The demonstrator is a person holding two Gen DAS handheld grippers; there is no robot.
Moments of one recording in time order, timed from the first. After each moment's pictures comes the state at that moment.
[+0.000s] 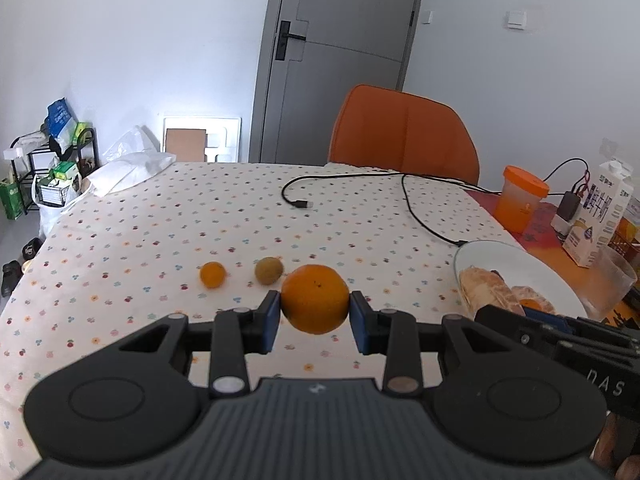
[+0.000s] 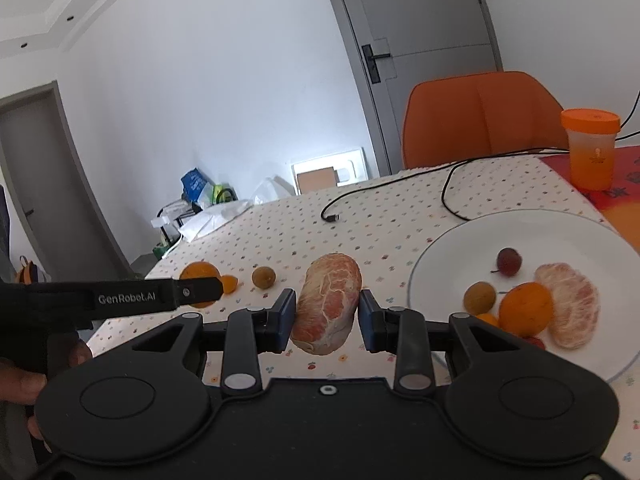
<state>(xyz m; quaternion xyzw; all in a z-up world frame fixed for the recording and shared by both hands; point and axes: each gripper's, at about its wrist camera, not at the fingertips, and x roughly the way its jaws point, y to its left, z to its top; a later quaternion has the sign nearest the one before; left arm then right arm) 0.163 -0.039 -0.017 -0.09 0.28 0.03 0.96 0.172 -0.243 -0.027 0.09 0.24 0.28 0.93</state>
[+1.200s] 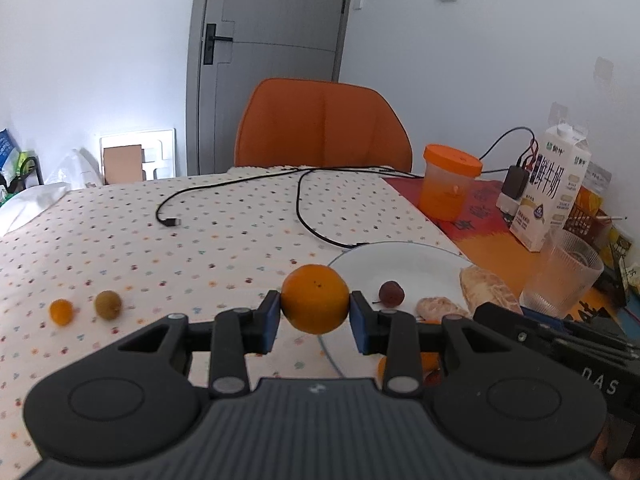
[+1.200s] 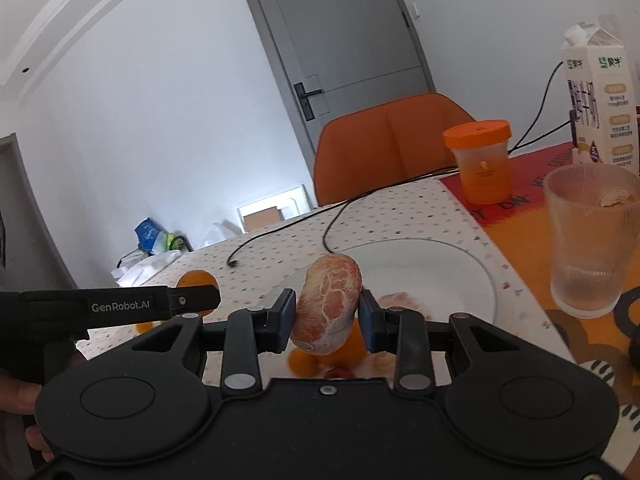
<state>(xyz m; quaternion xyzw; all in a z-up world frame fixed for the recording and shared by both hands) 0.225 -0.156 -0.022 -0.05 0.28 -0.04 0.96 0.196 -0.356 -0.041 0.14 0.21 0.20 0.95</state>
